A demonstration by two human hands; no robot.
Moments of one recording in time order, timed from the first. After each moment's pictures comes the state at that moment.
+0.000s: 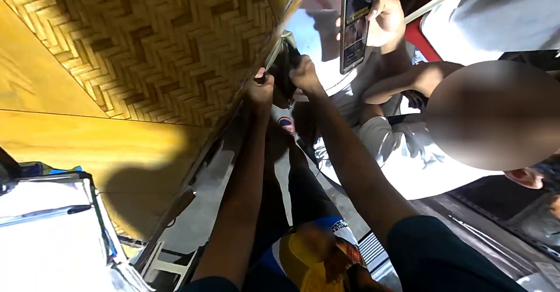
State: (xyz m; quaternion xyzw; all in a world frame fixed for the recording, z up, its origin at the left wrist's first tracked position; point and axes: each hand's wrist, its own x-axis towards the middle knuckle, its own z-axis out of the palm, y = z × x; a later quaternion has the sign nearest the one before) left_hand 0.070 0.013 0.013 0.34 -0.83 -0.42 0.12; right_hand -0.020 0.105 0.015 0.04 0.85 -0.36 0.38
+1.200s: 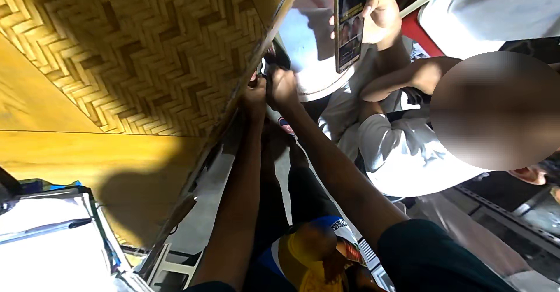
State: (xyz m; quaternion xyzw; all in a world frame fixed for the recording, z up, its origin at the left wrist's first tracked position) left_hand 0.069 0.009 0.009 0.37 -0.82 -0.43 0.08; right_hand 0.021 0.071 0.028 -0.08 0.91 -0.28 0.29
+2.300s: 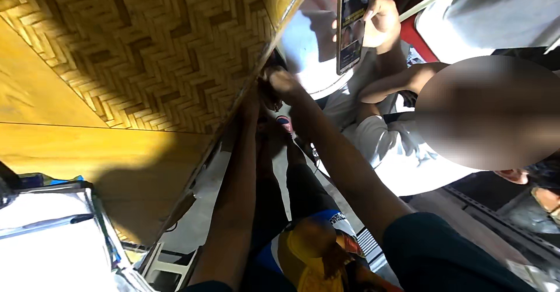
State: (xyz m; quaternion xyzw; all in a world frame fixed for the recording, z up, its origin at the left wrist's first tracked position) left_hand 0.076 -0.013 0.013 0.42 -0.77 -0.47 -0.08; right_hand 0.000 0.069 0.035 0.07 0.72 -0.48 0.50
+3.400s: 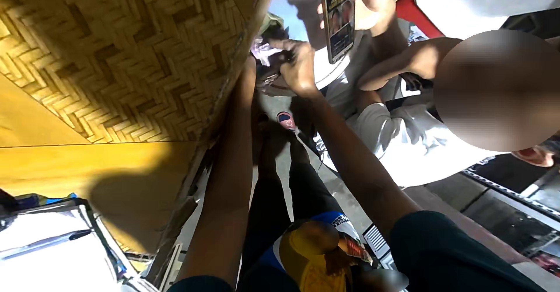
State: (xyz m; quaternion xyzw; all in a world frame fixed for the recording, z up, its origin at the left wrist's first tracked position) left_hand 0.011 -0.003 0.056 0.32 -0.87 -0.32 -0.20; right_hand -0.007 0.112 0.033 -0.03 0.86 -0.49 0.15
